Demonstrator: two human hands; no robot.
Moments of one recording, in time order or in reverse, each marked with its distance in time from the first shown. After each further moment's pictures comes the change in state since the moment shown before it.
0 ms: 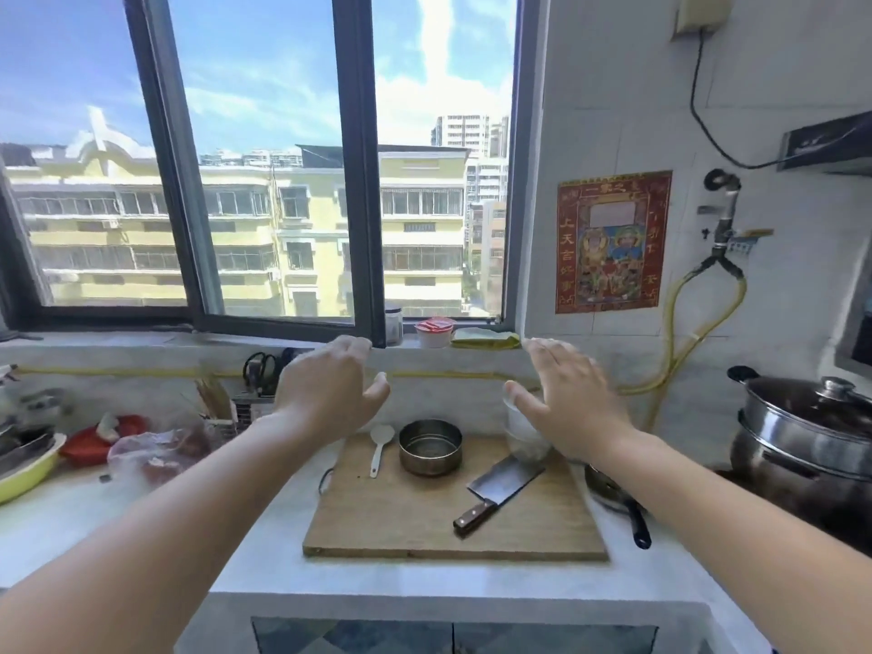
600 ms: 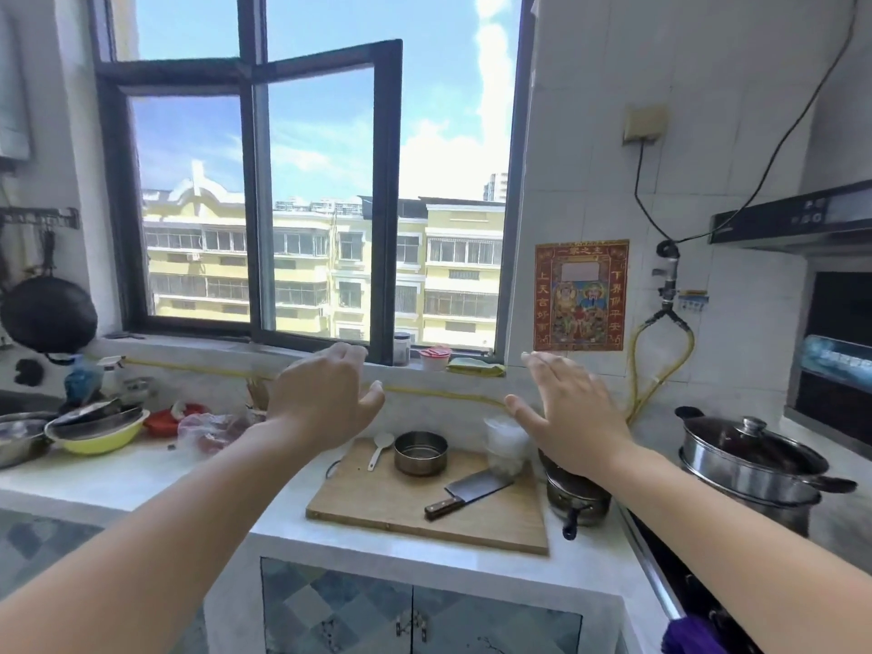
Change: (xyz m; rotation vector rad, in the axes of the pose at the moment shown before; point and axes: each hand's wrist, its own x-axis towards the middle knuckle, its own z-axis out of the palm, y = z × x) left_hand -0.160 0.155 -0.176 0.076 0.084 -0.110; right_hand -0.182 0.047 -0.169 0.006 0.055 -0.165
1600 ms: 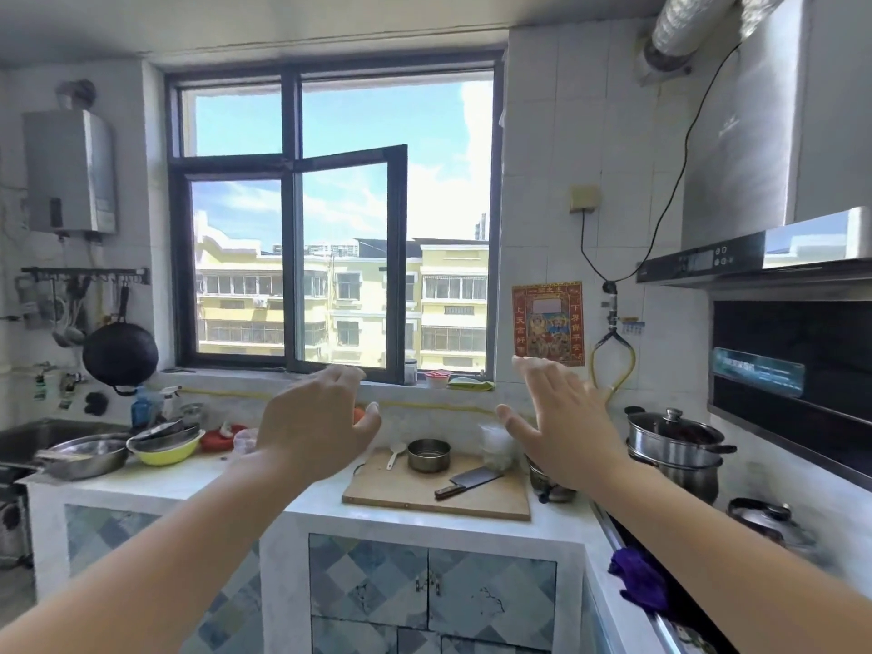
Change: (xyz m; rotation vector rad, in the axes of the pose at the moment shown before) left_hand -0.236 0.025 -0.270 -0.010 0.070 0.007; right_hand -0.243 -0.135 -0.199 0.033 0.155 -0.042
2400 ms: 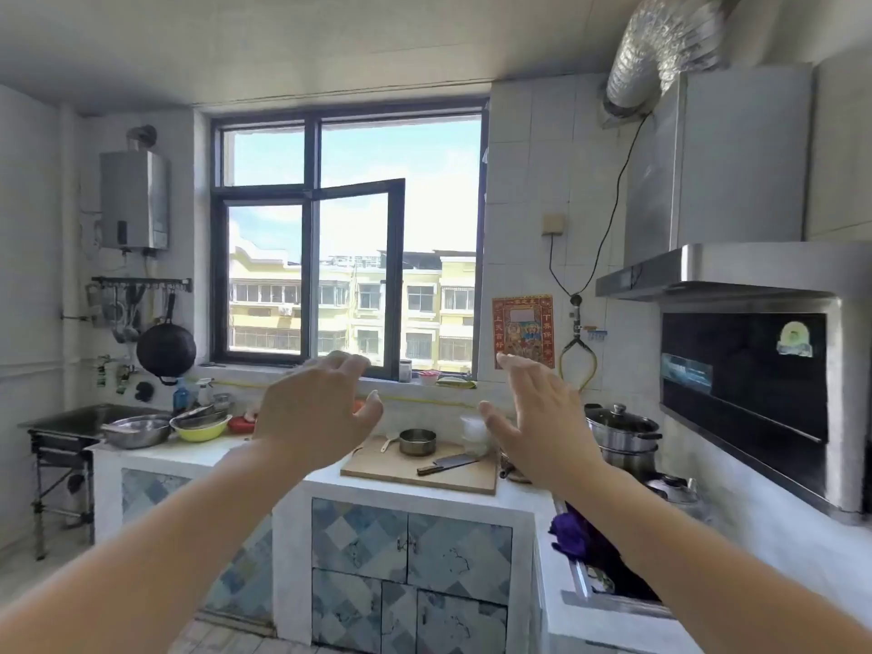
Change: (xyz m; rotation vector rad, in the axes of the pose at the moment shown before) left_hand -0.149 0.166 -0.180 0.035 0.082 0.012; right_hand -0.179 0.017 -0.184 0.140 0.036 -0.024
